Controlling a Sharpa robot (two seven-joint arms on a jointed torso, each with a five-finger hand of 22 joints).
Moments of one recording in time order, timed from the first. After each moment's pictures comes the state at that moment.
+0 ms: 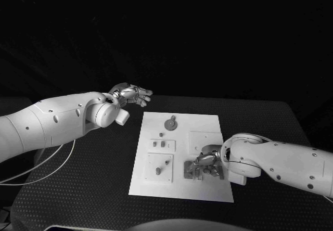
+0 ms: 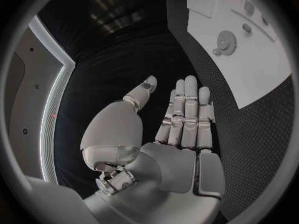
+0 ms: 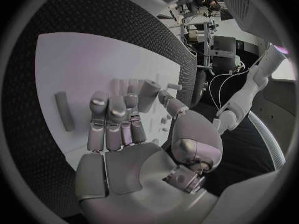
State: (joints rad) left arm 1.30 -0.78 -0.13 1.22 -0.21 -0.21 0.10; left_hand 0.99 -0.09 0.51 -0.25 0.05 0.88 0.17 0.24 0.57 1.17 0.10 0.18 0.30 1.04 0.02 0.77 0.42 0.02 0.72 -0.07 0.69 1.25; right arm 1.21 -0.67 -0.25 1.52 -0.87 0.11 -0.55; right_hand 0.61 -0.20 0.70 -0.13 0.05 1.01 0.10 0.24 0.71 1.10 -0.01 1.08 0.89 1.29 -0.12 1.13 1.26 0.22 1.09 -0.05 1.11 1.30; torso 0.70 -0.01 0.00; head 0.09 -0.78
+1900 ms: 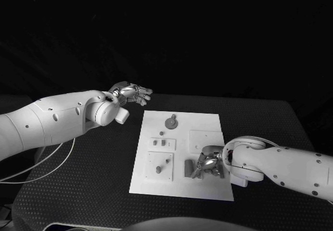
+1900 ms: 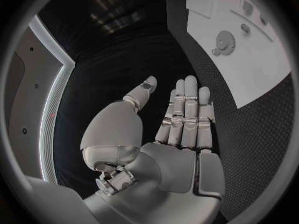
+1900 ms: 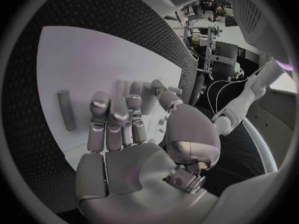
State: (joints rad) left arm 1.30 -0.79 -0.13 1.22 -0.21 -0.20 0.09; left_hand 0.98 -0.08 0.51 -0.24 0.05 0.88 0.17 0.25 0.57 1.17 0.10 0.18 0.30 1.04 0.02 0.77 0.42 0.02 0.72 -0.07 0.69 1.25; right arm 1.19 -0.70 -0.25 1.55 -0.97 0.07 -0.49; right_hand 0.82 -0.10 0.57 -0.25 0.05 1.15 0.04 0.27 0.73 1.19 -0.07 1.10 0.88 1.34 -0.14 1.16 1.22 0.23 1.13 -0.05 1.13 1.26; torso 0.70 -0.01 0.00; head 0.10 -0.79
